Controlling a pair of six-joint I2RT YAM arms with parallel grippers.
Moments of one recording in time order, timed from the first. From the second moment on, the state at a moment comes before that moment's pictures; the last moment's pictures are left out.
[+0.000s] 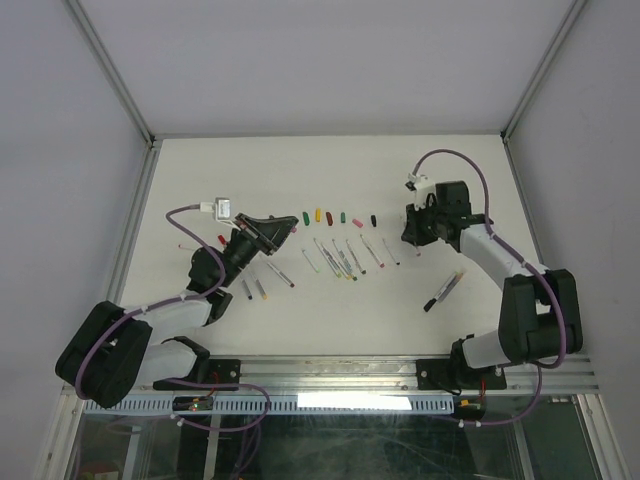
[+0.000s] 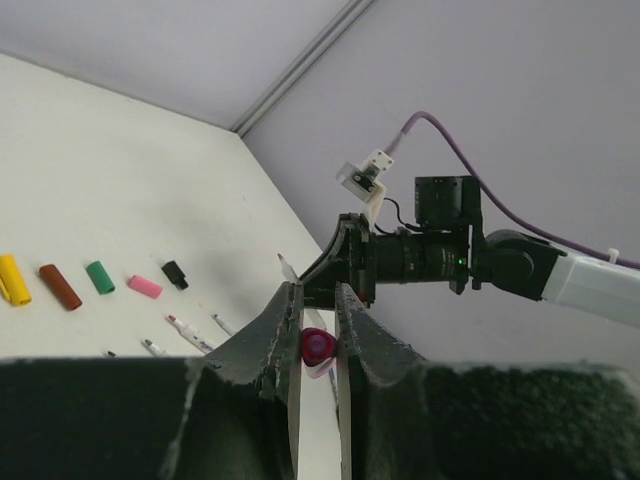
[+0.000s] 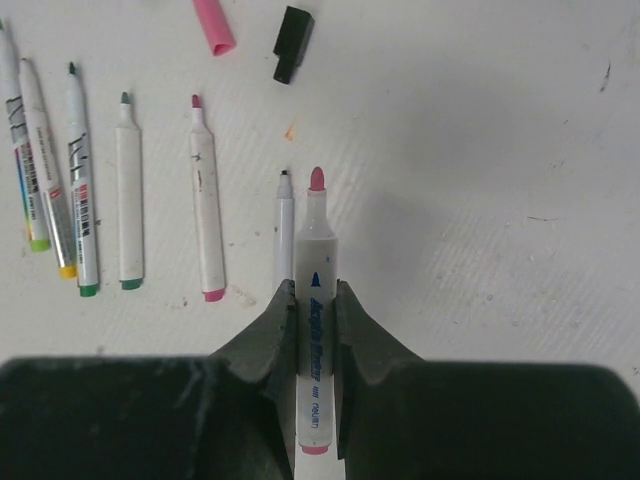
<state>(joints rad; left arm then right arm) -0.50 1.20 0.28 1.22 0.20 -0.90 0.17 1.40 0.86 -0.32 -0.34 -0.14</state>
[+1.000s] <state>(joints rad) -0.50 1.30 0.25 1.28 0.29 -0.99 0.17 1.64 0.90 -0.34 -0.30 -0.10</state>
